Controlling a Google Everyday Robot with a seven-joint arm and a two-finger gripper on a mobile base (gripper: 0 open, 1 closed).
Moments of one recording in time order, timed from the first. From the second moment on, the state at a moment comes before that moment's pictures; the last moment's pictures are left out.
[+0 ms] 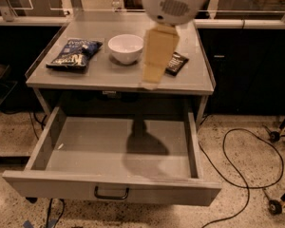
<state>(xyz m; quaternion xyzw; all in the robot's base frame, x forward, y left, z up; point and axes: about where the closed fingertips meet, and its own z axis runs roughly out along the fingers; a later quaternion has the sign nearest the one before) 0.488 -0.029 1.042 -0.66 0.70 -0.10 0.25</state>
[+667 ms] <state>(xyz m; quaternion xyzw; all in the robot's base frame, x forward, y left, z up) 0.528 0.002 1.023 -0.68 0.69 -0.09 0.22</state>
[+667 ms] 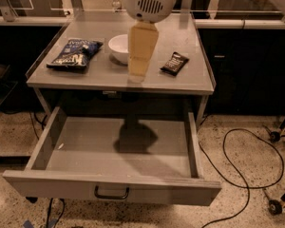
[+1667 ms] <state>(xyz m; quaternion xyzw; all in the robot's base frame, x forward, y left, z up) 0.633 0.037 0.987 -0.67 0.71 -0.13 0.14</state>
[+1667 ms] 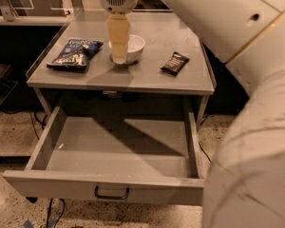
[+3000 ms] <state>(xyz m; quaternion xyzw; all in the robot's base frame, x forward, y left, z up) 0.731 0.131 0.958 -0.69 0.69 -0.09 0.20</state>
